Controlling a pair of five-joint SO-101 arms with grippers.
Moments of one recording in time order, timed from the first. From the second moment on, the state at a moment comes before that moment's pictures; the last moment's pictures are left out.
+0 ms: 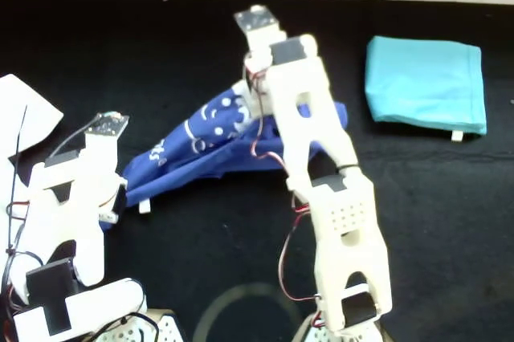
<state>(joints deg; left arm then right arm) -27.0 -7.3 49.8 55.5 -31.3 -22.9 44.2 -59.3 97.7 5.7</state>
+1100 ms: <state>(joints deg) -27.0 -7.3 49.8 55.2 -31.3 -21.5 -33.8 40.8 87.9 9.9</state>
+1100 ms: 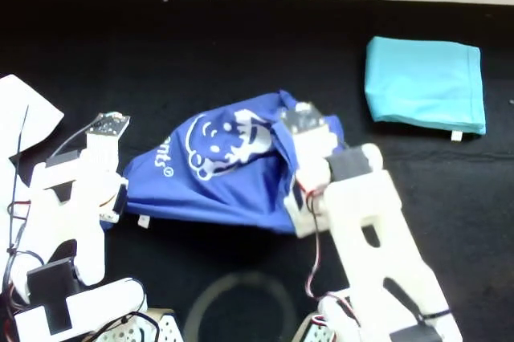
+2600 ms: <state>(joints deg) -27.0 -7.3 49.9 55.2 -31.3 -7.1 10.9 9.5 60.6 14.6</state>
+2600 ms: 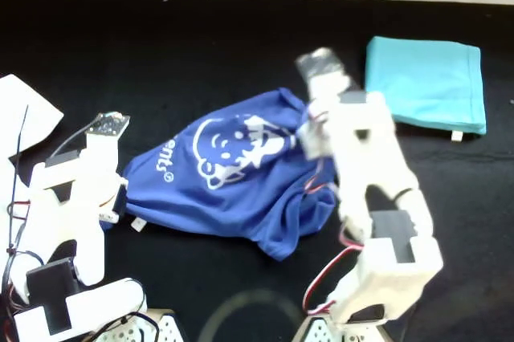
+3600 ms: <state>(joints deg) -27.0 -7.3 49.9 55.2 -31.3 -5.7 7.6 -19.5 100.4 18.8</state>
